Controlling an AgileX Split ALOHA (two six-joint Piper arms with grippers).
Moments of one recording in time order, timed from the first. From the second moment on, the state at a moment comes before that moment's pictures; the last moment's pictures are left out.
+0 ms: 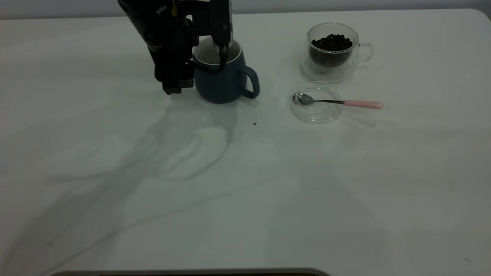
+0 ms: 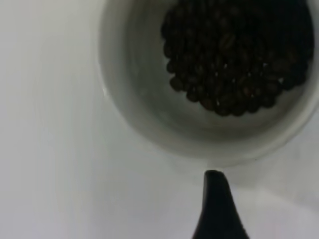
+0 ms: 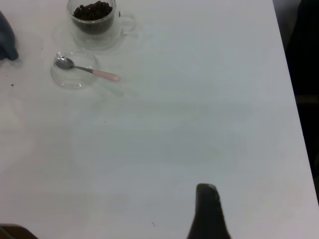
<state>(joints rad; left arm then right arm) -0.47 2.29 -1.39 0.41 0.22 0.66 0.04 0.03 -0.47 -0.02 1.13 -0.01</state>
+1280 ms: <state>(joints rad) -0.47 0.85 -1.24 0.27 1.17 -0.09 0.04 0.03 -0.47 -0.02 1.13 -0.01</state>
